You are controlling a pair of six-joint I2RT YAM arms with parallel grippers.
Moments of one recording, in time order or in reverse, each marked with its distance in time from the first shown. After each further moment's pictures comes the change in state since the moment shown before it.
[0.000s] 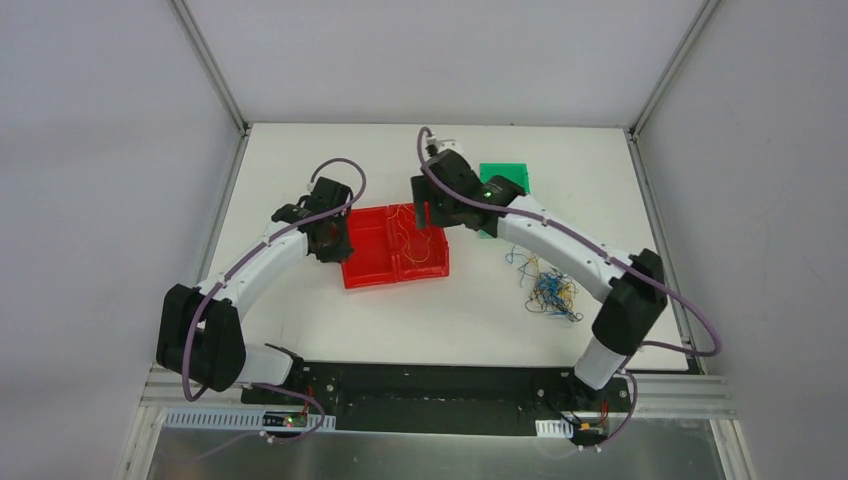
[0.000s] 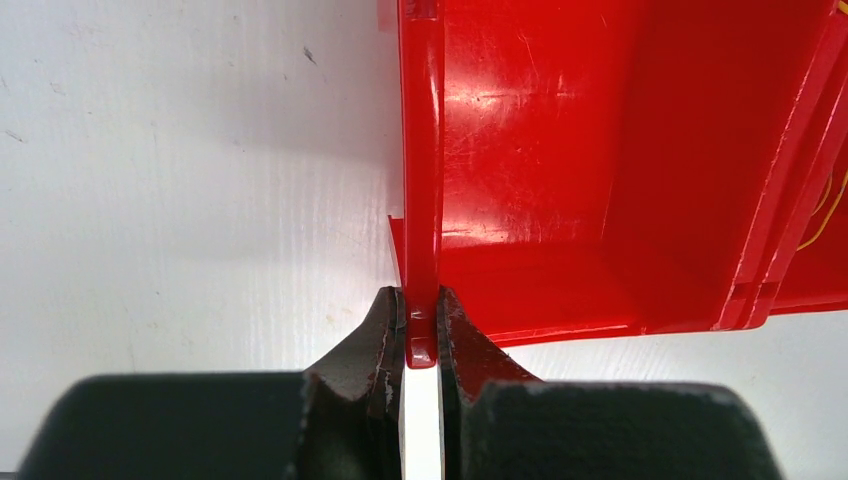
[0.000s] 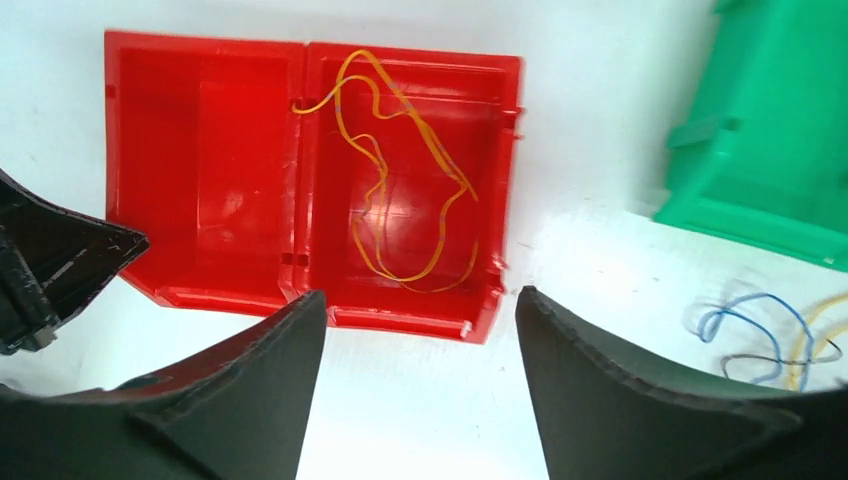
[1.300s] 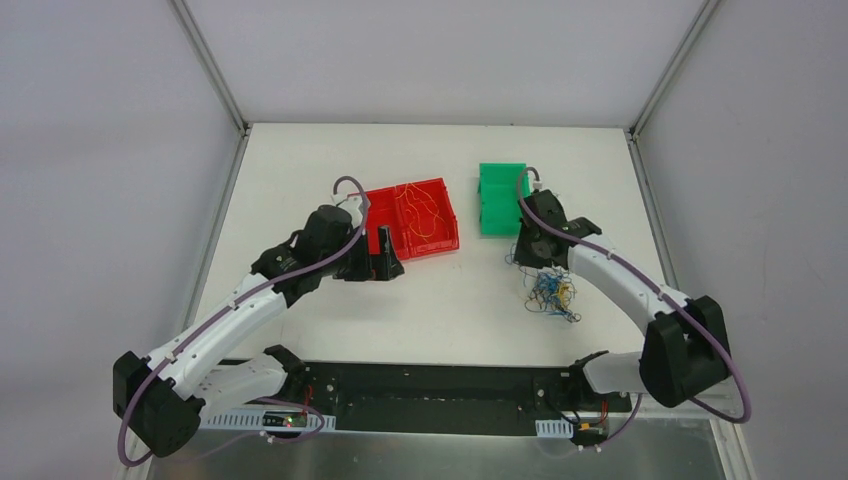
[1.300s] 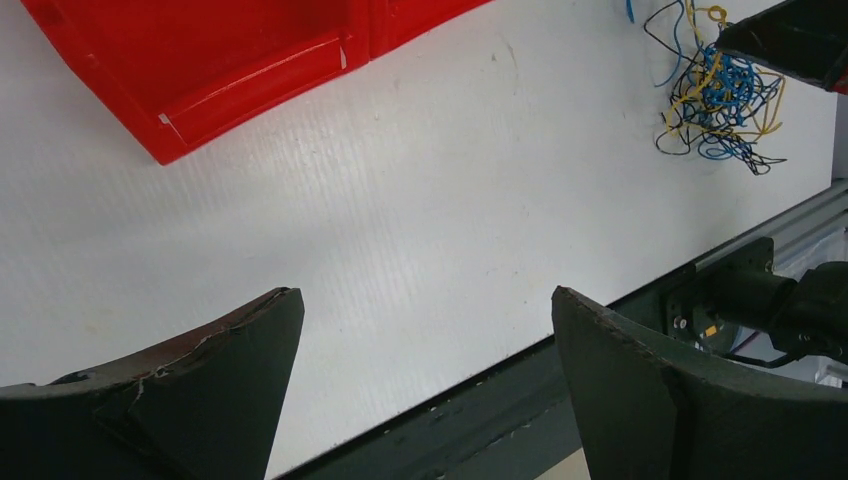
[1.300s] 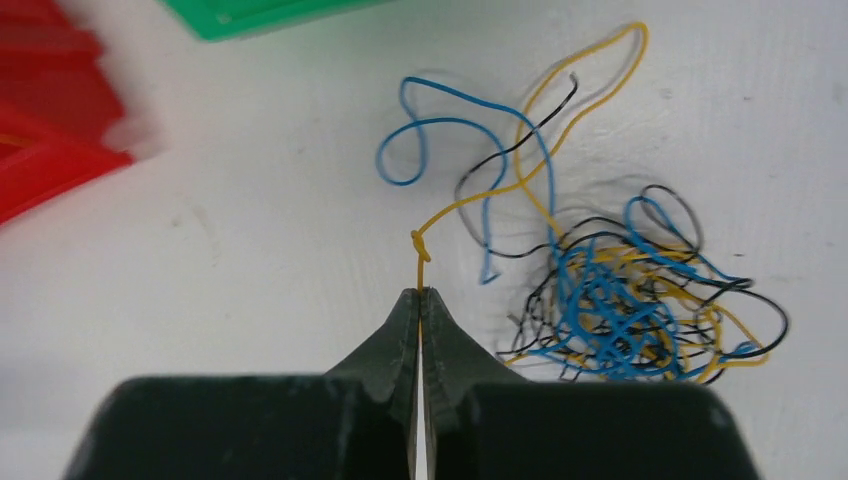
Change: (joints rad) left arm -0.243 -0.354 -0.121 0.150 0.217 -0.055; right arm -0.438 -0.374 -0.681 0.055 -0.087 0.089
